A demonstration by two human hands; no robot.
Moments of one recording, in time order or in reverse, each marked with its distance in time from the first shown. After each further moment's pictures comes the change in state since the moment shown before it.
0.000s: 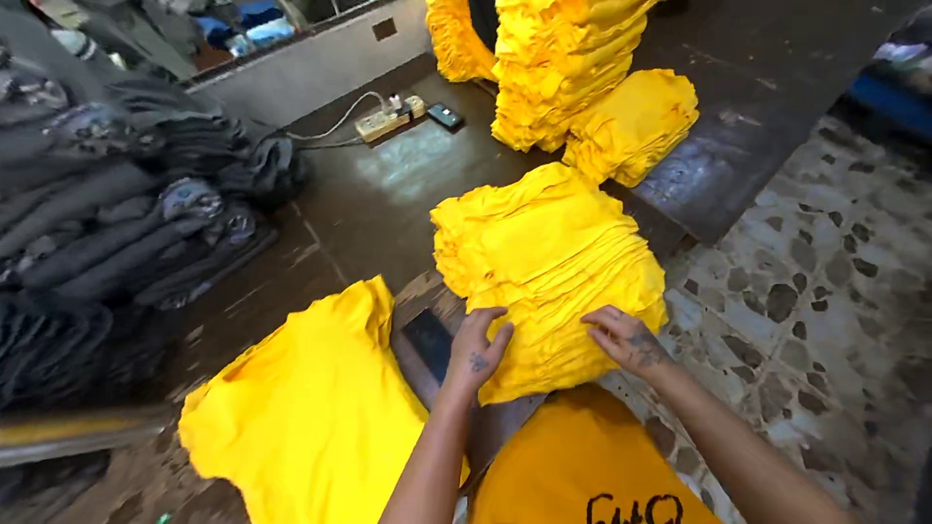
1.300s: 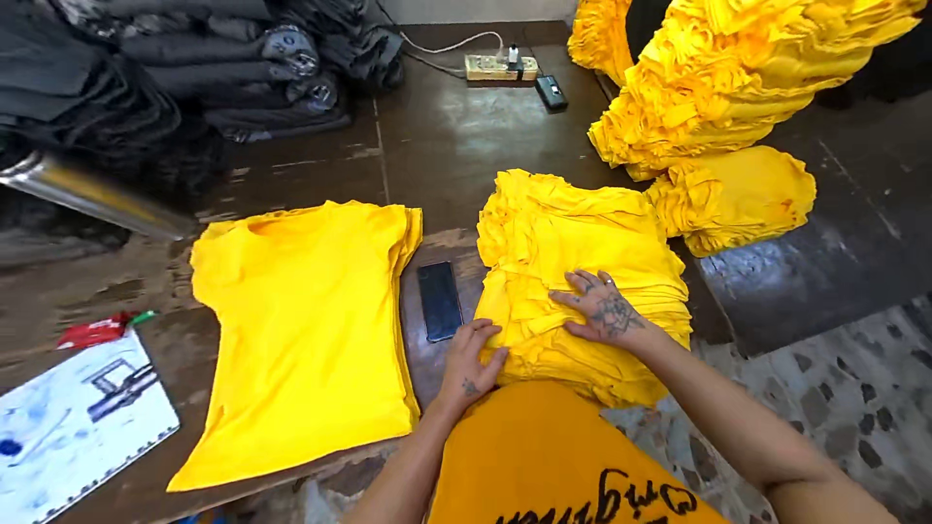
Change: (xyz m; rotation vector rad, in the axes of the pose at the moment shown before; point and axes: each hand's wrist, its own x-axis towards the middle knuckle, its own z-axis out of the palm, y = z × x) left_hand -0.046 -0.070 0.084 -0.091 0.564 0.025; right_hand 0.147 -0.013 0.010 -0.475 -0.682 -0.433
